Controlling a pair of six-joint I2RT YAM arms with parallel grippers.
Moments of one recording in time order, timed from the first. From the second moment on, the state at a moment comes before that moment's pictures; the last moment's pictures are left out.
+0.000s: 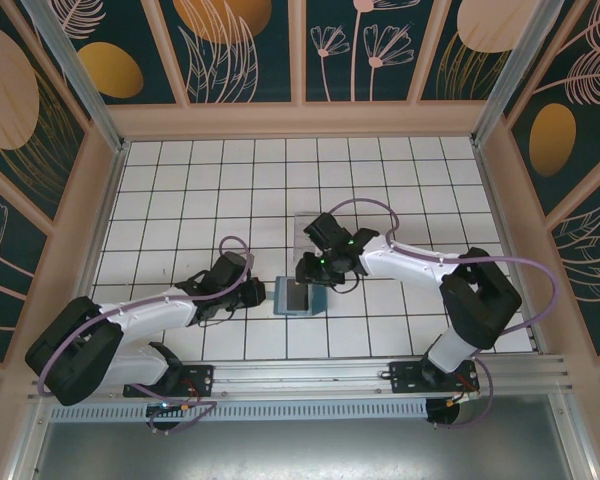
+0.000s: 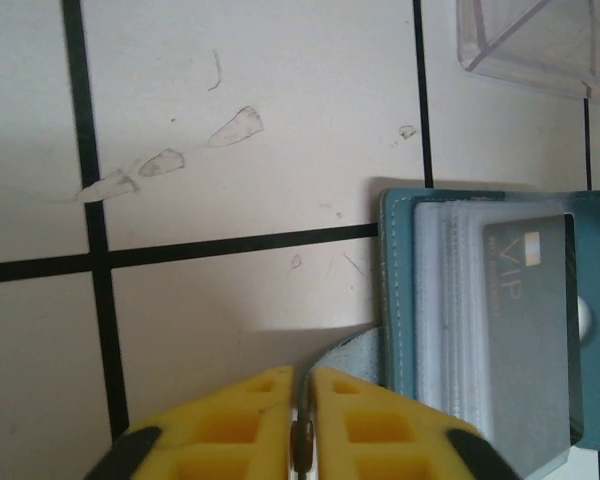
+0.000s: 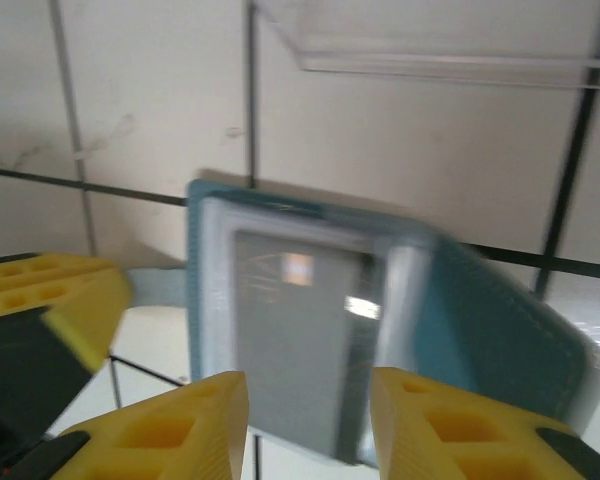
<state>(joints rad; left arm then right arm) -0.70 1.27 0.41 -0.05 0.12 -0.79 0.83 1.60 0.99 -0.52 -0.23 0.82</state>
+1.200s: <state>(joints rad) -0.79 1.50 0.71 -0.23 0.18 -0.76 0.78 1.59 0.84 -0.36 -0.31 0.82</state>
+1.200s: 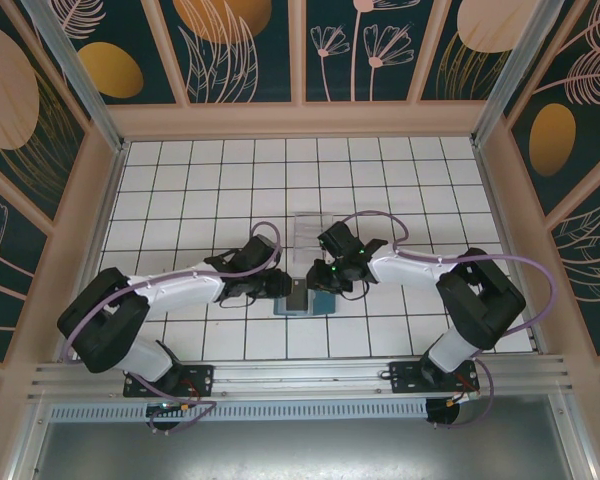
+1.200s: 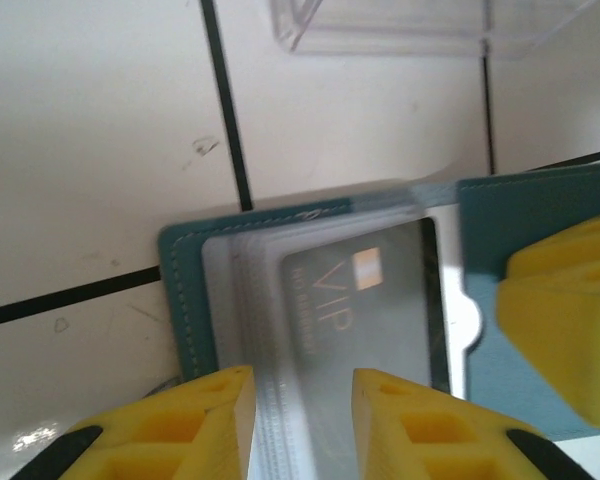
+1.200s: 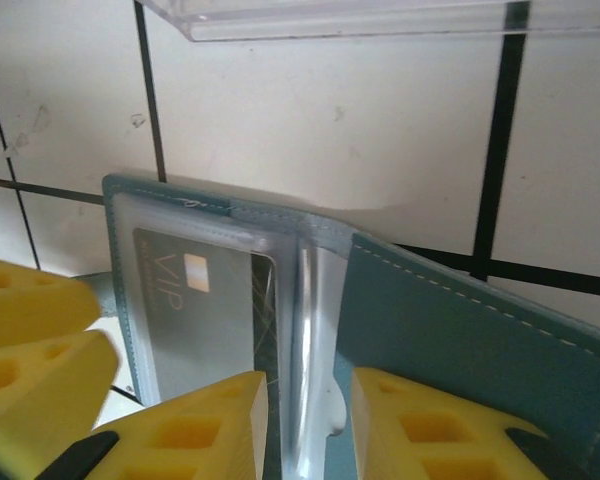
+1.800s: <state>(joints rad) -0.79 1.54 0.69 -0.20 0.17 -0.73 0.78 1.62 0.81 -0.28 -0.36 0.84</state>
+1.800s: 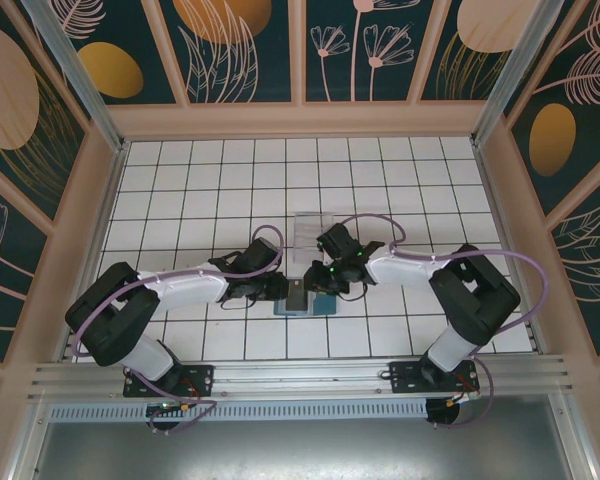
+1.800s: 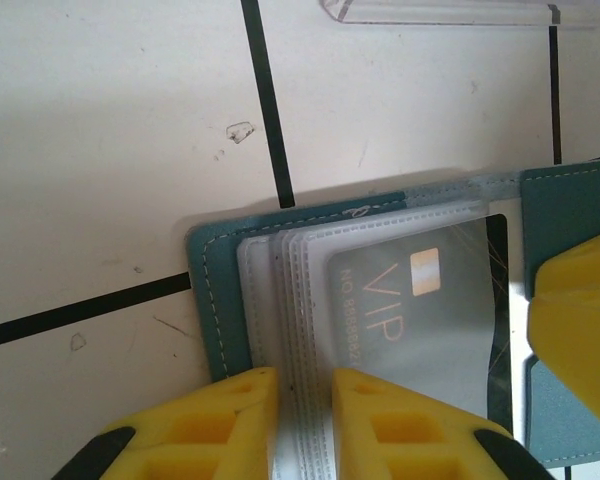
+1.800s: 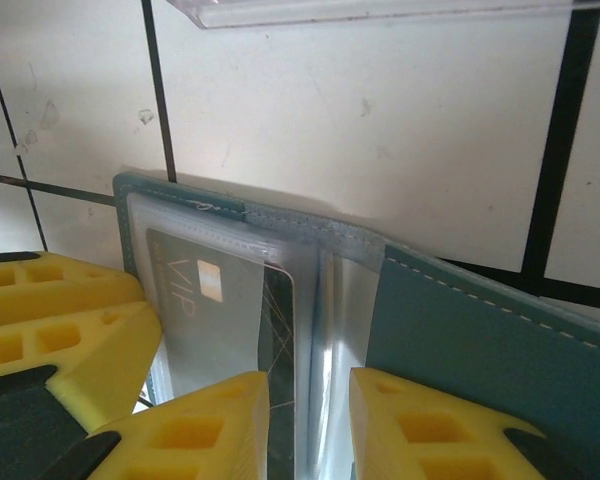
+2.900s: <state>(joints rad) -0.79 1.56 0.68 -0.14 0.17 -0.73 0.77 1.63 0.71 -0.08 -0.45 0.94</state>
